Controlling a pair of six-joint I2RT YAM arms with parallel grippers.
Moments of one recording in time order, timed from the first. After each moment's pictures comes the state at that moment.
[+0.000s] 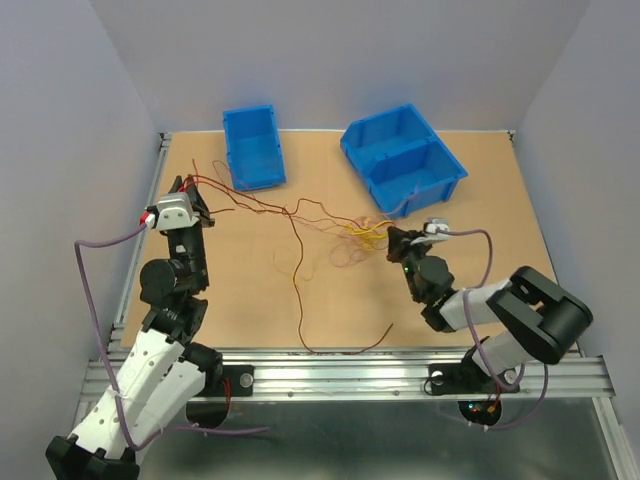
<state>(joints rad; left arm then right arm) -0.43 0.60 0.57 0.54 -0.48 0.24 0.70 1.53 0.30 1.29 0.51 0.34</state>
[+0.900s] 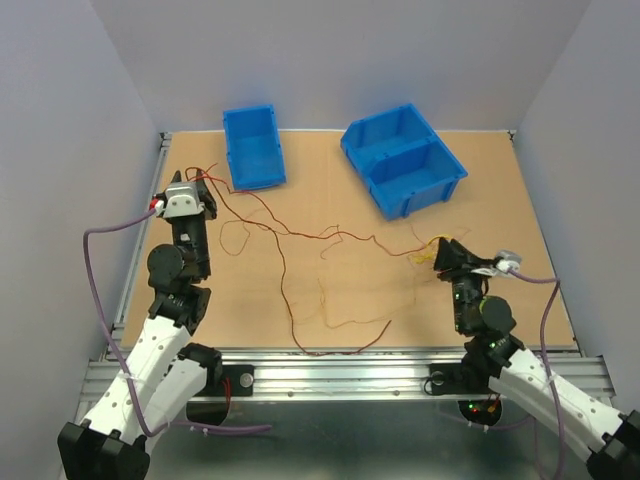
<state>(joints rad) -0.31 0.69 0.57 0.60 -0.43 0.21 0.69 0.32 0.05 0.63 0.72 0.29</state>
